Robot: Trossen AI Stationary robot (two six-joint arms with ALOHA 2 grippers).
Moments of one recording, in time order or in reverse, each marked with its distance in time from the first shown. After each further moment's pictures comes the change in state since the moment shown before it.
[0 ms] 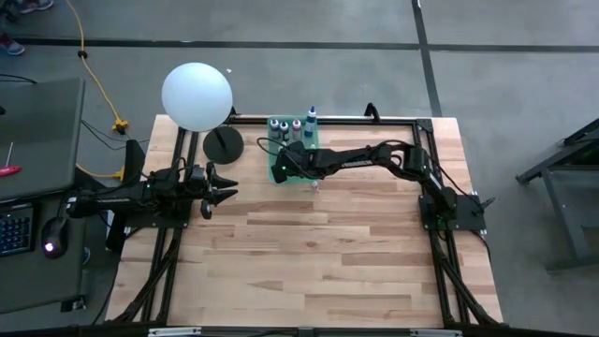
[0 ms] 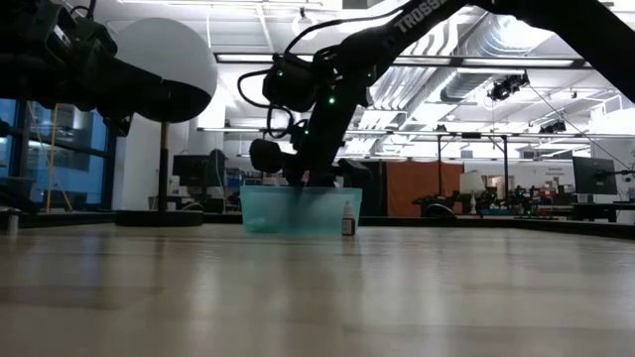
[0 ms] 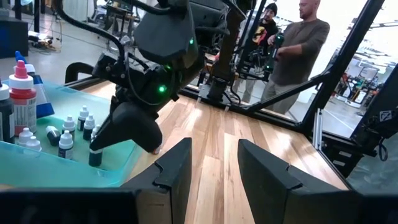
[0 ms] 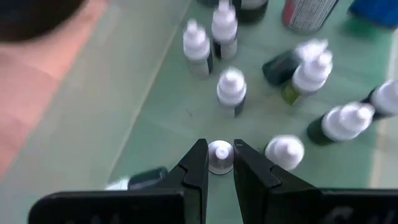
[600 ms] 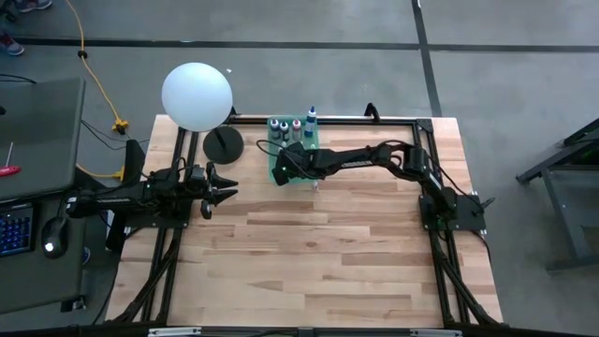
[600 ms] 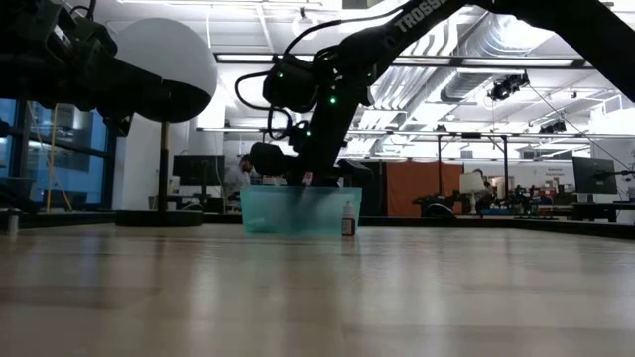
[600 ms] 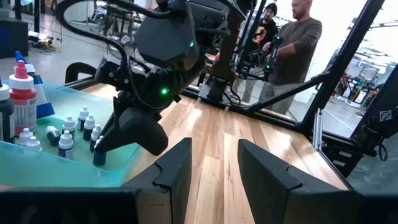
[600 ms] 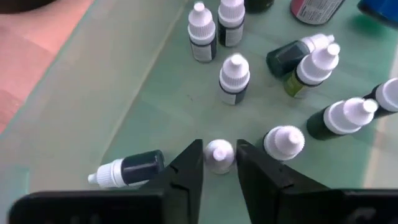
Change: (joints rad) left arm 0.000 0.000 0.000 0.000 0.000 0.000; right arm 0.009 0.006 0.001 -0.028 -0.029 -0.059
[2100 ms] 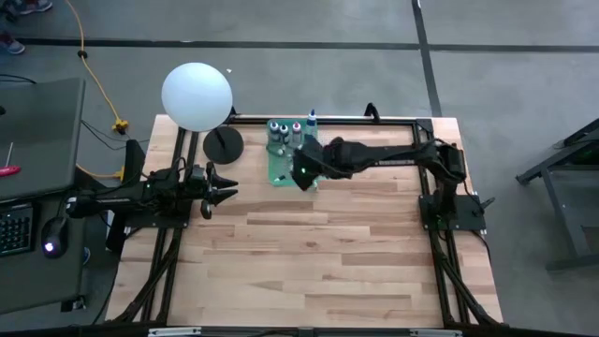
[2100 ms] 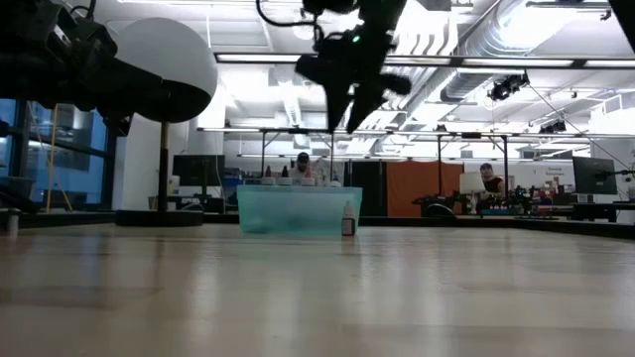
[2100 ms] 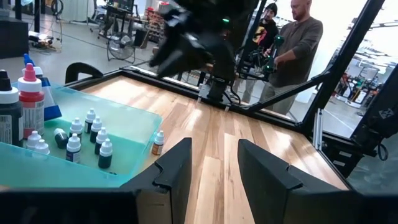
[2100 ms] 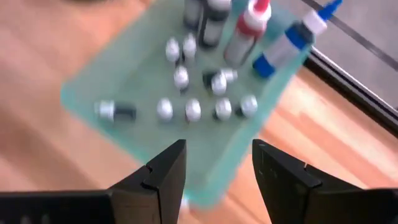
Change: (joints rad) left arm 0.000 0.000 0.000 0.000 0.000 0.000; right arm 0.091 -0.328 0.007 -0.415 0.106 -0.179
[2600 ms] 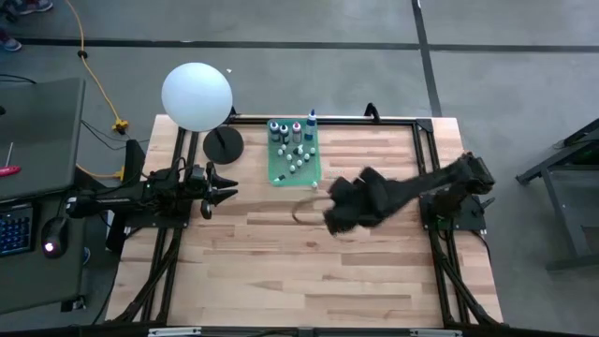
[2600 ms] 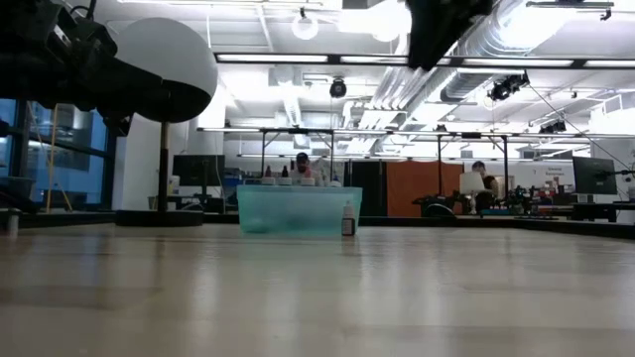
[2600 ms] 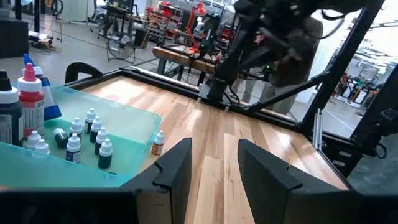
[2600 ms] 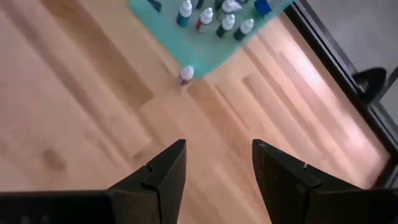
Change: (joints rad) left arm 0.000 0.000 0.000 0.000 0.000 0.000; right arm 0.372 -0.158 -0.002 -0.473 0.093 0.235
